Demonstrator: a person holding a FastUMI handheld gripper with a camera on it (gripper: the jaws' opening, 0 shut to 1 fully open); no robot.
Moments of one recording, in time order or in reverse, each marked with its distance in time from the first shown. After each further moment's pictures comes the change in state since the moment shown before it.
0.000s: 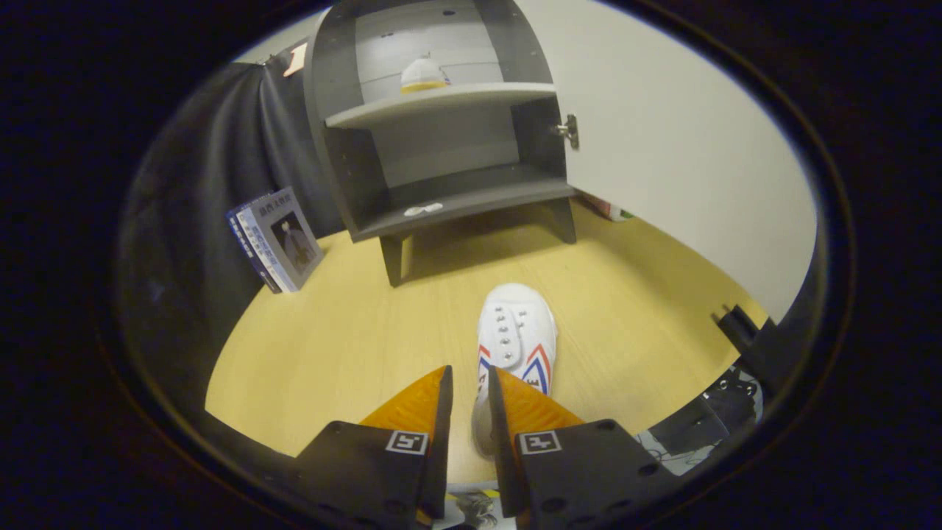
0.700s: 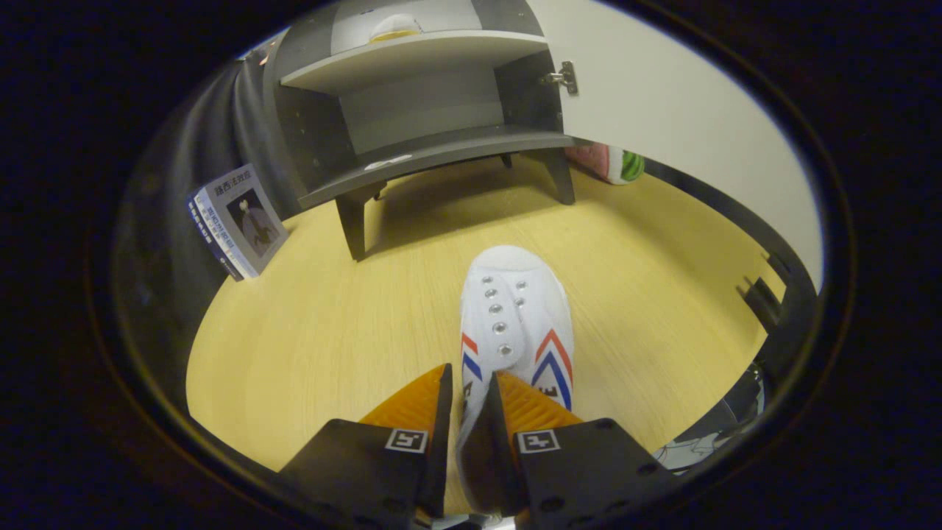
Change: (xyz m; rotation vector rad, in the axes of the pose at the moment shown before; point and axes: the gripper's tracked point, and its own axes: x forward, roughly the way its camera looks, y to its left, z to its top) arm 0.022 -0.003 -0.010 0.033 0.047 -0.065
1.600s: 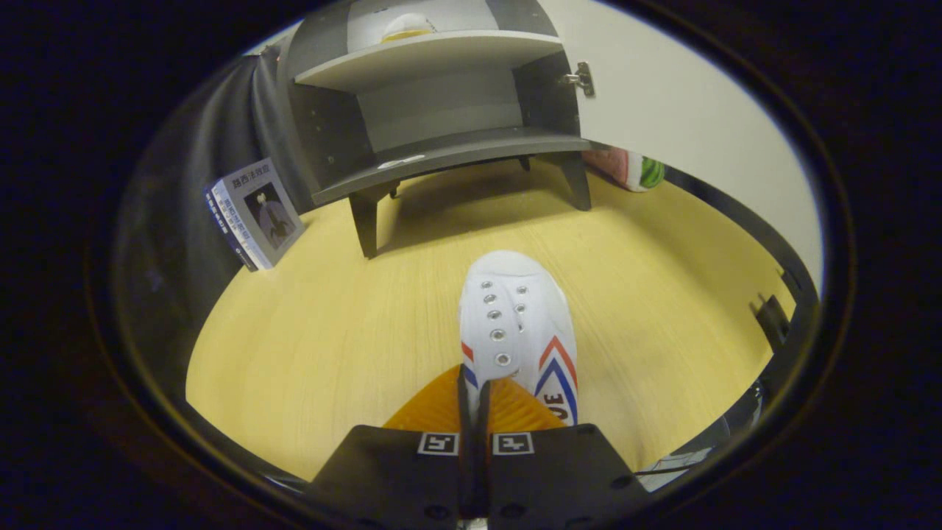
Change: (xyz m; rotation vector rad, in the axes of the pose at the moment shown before) arm -0.008 0.000 0.005 -0.081 0.007 0.092
